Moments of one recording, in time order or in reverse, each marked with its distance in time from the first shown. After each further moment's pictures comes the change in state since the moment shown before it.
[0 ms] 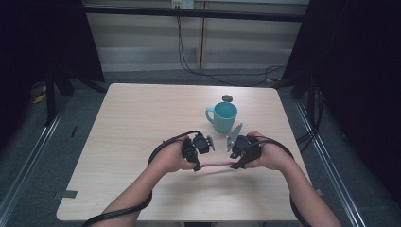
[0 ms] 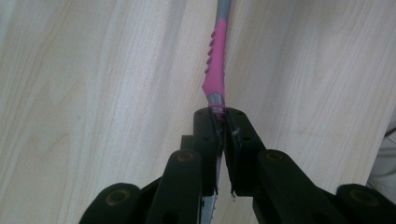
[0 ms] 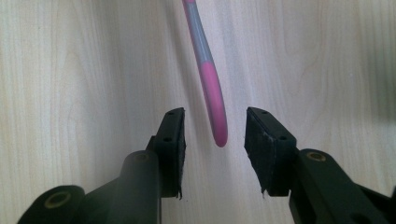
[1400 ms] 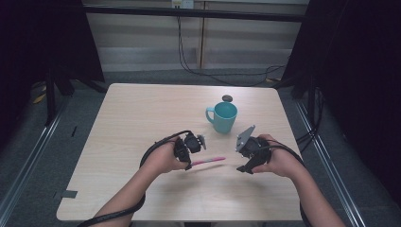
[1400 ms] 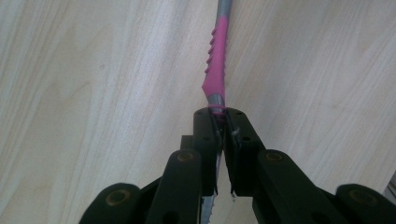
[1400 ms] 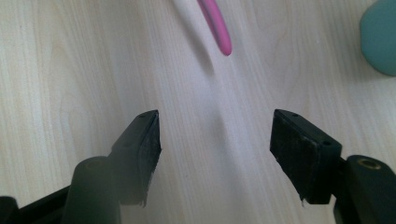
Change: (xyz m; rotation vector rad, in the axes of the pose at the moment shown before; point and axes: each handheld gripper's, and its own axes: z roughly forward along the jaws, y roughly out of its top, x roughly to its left) left arm 0.008 -0.019 0.000 0.054 0.057 -0.078; right arm 0.012 -0.021 -0.015 -0.034 -0.104 0.101
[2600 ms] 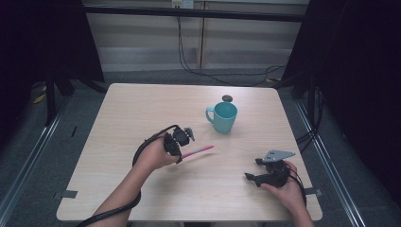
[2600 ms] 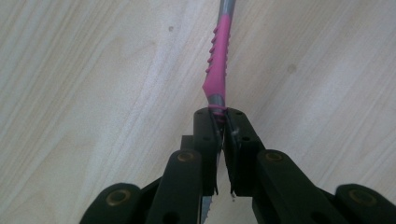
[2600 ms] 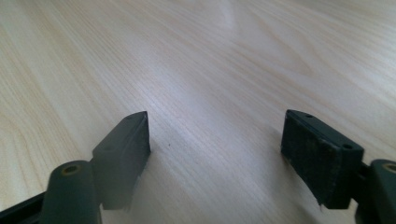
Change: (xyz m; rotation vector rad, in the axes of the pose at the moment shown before) left arm 0.030 -0.023 -0.002 -0.025 0.053 -0.147; right arm 0.030 -0.110 0.048 -0.434 -0.178 0.502
